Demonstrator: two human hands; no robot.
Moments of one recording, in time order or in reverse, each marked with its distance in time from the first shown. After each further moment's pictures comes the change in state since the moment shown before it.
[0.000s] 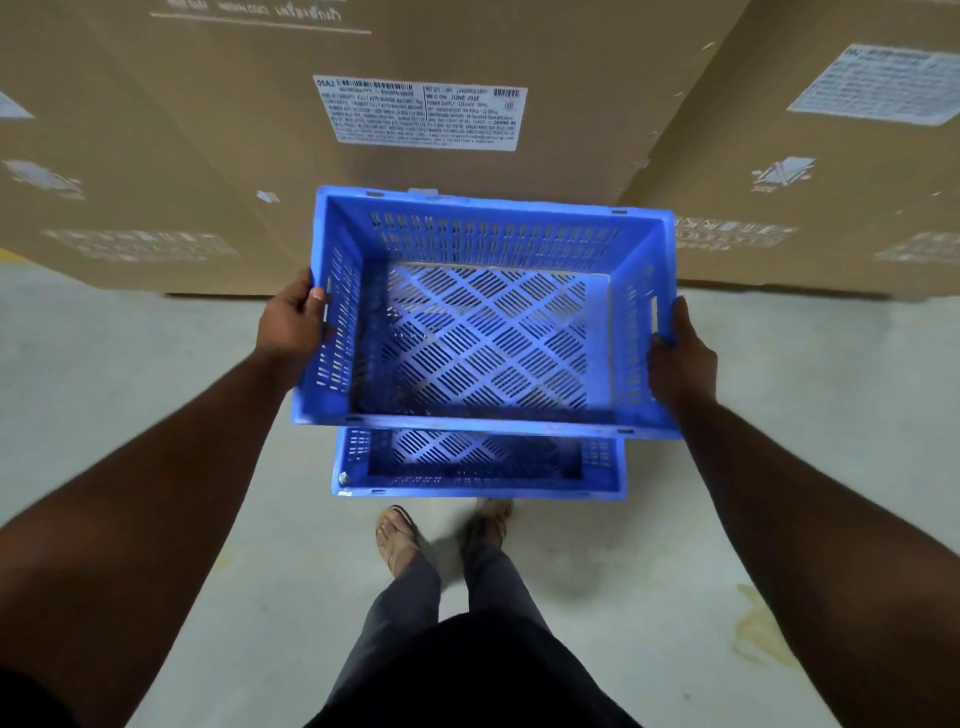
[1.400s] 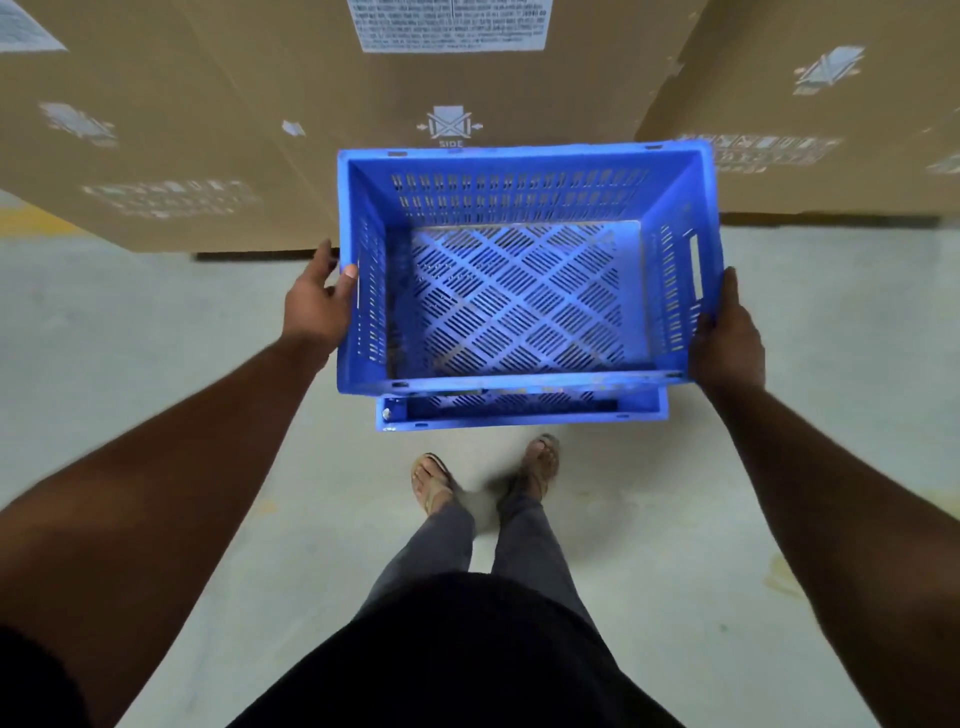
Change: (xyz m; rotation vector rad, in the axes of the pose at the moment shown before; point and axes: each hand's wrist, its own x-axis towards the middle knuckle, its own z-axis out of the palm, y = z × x) left_hand -0.085 -0.024 -0.036 0.203 -0.052 0.059; right_hand -0.080 0.068 0.015 -0.177 0.066 -0.119
